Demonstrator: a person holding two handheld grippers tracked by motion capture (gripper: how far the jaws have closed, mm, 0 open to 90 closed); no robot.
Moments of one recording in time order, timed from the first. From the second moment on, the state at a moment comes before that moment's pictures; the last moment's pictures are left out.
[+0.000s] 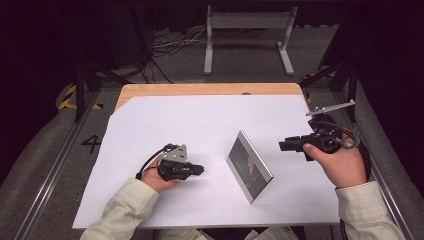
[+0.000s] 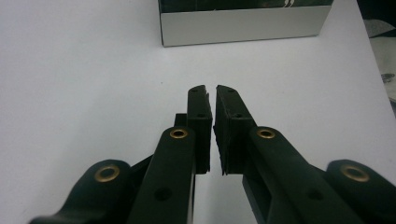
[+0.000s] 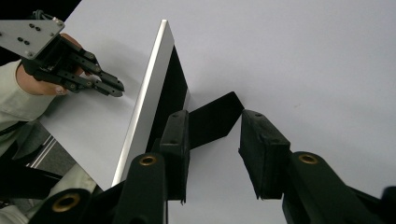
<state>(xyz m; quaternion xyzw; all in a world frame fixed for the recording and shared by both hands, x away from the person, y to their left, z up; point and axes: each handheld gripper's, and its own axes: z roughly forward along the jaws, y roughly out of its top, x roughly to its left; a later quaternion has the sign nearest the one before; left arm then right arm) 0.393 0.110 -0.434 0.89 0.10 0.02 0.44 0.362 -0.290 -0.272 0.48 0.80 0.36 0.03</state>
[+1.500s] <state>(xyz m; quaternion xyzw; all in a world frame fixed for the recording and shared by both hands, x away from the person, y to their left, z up) 0.393 0.110 -0.437 0.89 0.11 0.02 0.44 0.350 -0.230 -0.275 0.49 0.81 0.32 0.01</state>
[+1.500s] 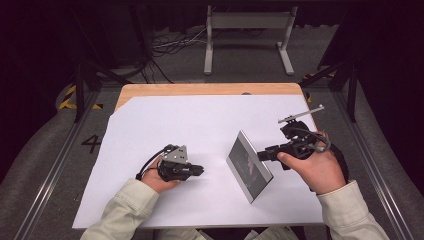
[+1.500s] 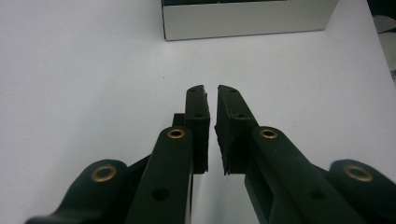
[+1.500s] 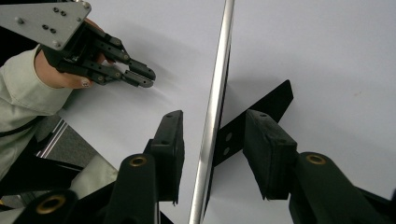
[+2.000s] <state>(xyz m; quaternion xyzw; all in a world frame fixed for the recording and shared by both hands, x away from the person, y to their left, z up) 0.393 0.109 -0.438 0.89 0.11 0.02 0.44 0.352 -0.220 -0.293 0.49 0.82 0.29 0.00</state>
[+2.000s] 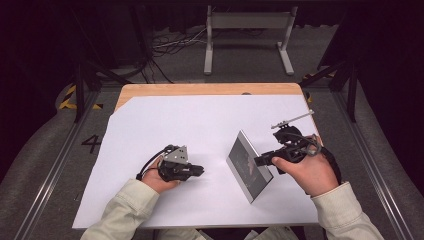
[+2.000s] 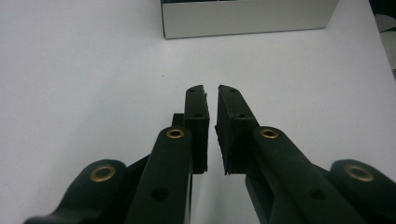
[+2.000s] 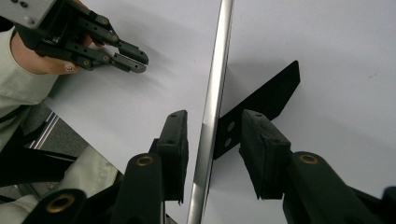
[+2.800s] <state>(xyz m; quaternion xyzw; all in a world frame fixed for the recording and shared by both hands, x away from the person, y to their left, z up) 0.394 0.108 -0.442 0.90 0.11 0.01 0.43 0.355 -0.203 -0.308 0.49 0.84 0.23 -0.01</state>
